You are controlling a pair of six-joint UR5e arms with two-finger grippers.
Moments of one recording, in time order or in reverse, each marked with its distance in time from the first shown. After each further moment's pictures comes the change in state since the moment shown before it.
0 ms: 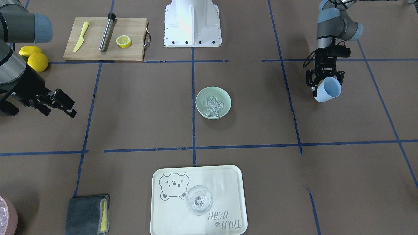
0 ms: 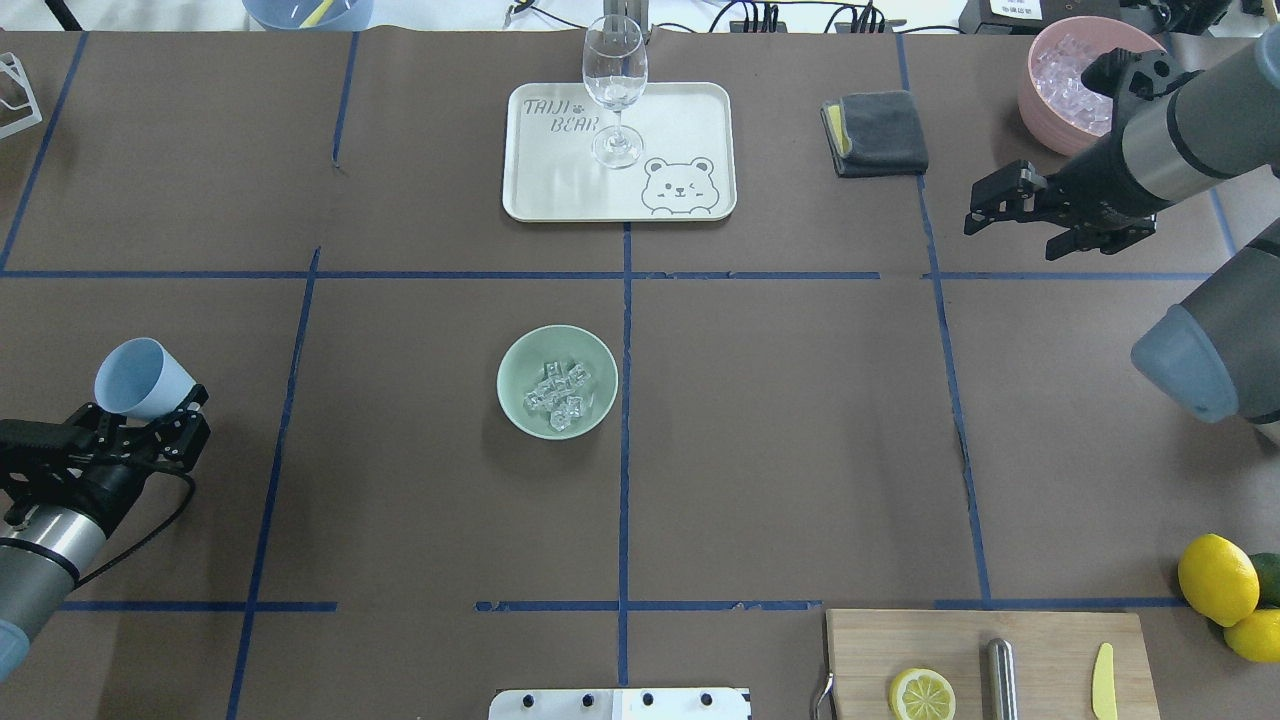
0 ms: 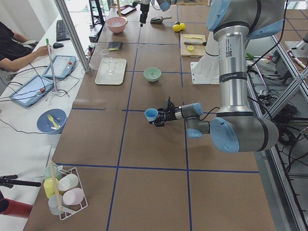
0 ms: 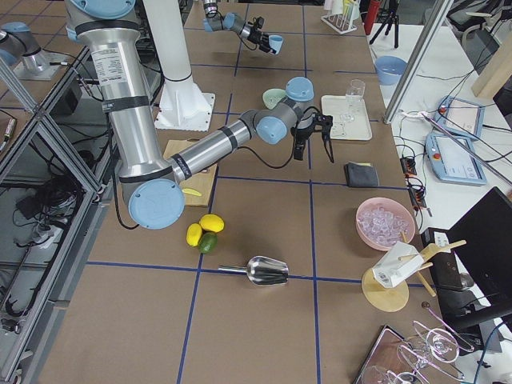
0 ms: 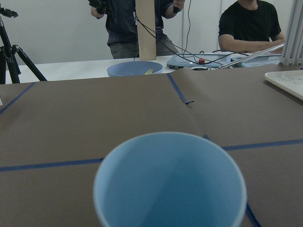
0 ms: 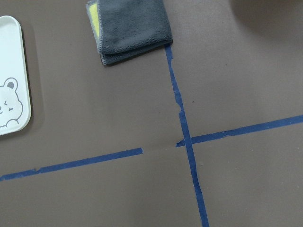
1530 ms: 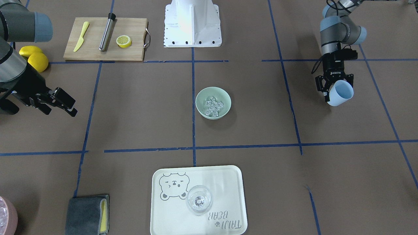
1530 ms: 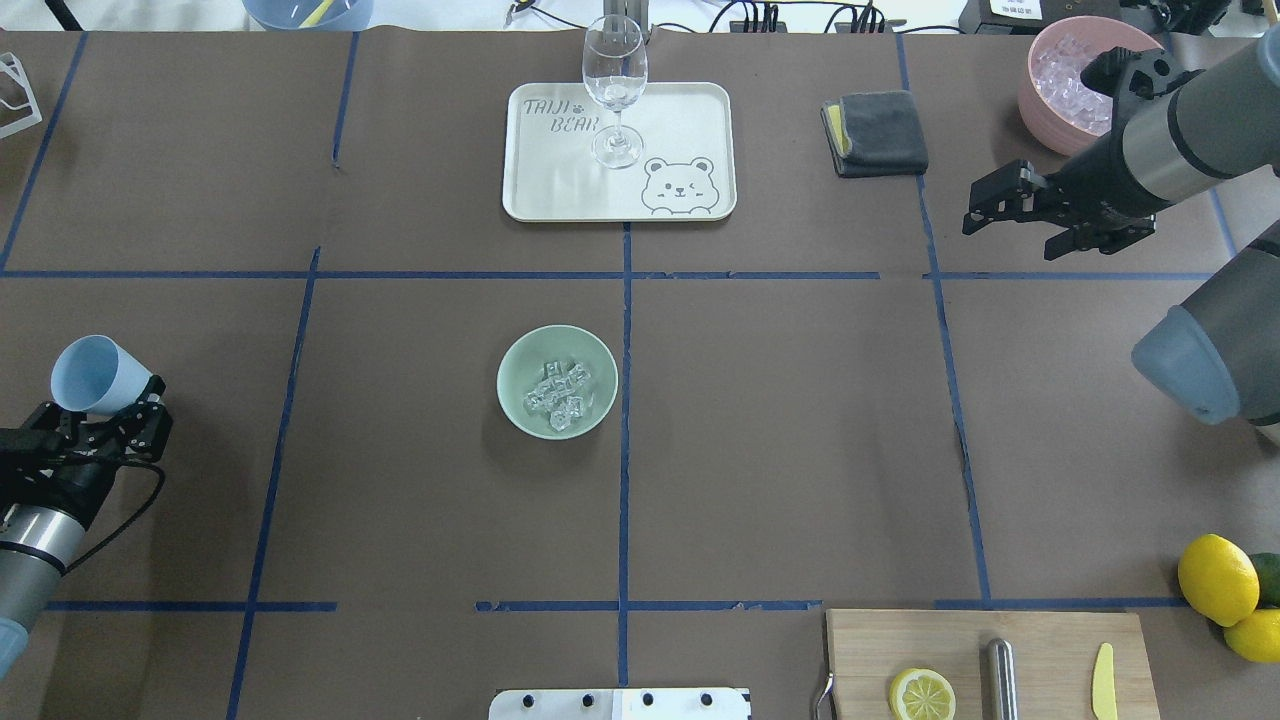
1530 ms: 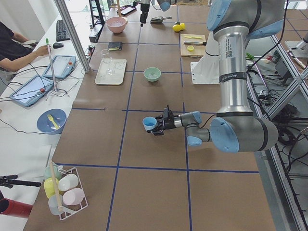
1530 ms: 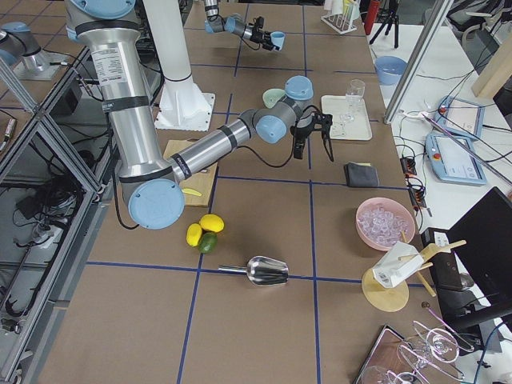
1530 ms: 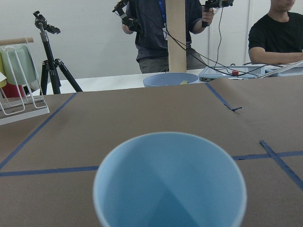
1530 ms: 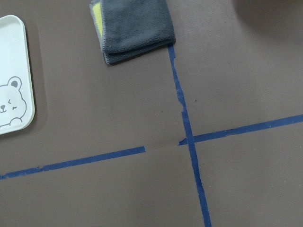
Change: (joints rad) left arm -0.005 -0.033 0.111 -0.003 0.136 -0.025; right arm -0.001 -0.001 0.007 0.000 0.002 0.002
